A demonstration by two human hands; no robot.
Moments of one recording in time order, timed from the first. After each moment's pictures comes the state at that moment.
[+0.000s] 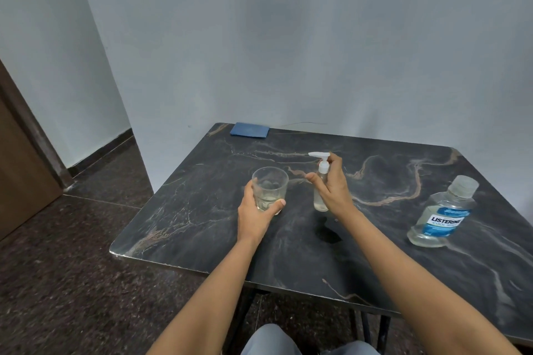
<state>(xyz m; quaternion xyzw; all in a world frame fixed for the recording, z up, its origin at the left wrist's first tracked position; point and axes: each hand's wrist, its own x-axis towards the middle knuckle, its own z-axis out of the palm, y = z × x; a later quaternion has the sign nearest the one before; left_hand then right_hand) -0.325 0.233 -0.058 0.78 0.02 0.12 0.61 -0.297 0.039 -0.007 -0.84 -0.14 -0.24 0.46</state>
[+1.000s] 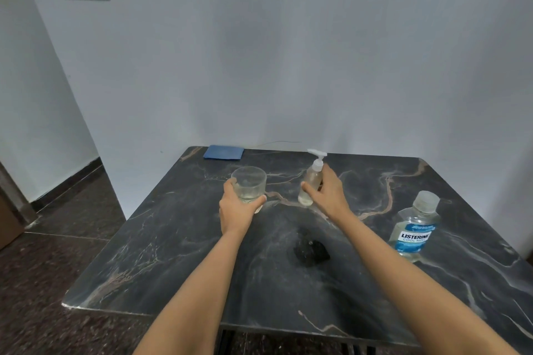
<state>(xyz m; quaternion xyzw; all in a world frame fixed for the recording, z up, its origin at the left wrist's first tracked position) -0.278 0.203 -0.003 0.82 0.06 0.15 0.56 -0.274 -0.011 0.020 -0.87 -0.05 -0.22 0.43</state>
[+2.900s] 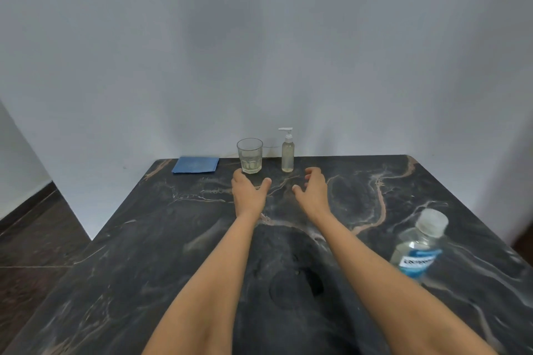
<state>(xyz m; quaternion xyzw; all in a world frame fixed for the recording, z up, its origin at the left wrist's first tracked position) -0.169 0.118 0.004 0.83 0.03 0.10 0.55 -0.203 -0.025 0.006 -0.85 0.12 -0.19 0.47</state>
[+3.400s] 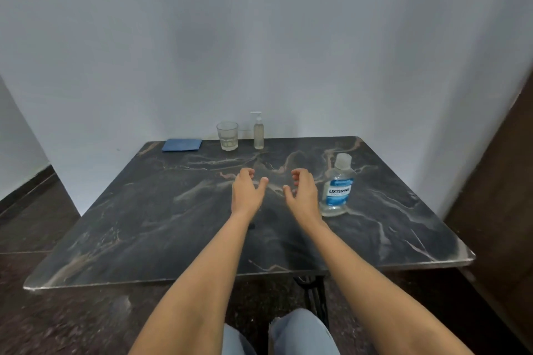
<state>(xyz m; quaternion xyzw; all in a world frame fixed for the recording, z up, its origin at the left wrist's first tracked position) -0.339 0.096 0.005 0.85 -0.08 0.10 0.50 -0.392 -0.036 -0.001 -0.86 0.05 -0.30 0.40</state>
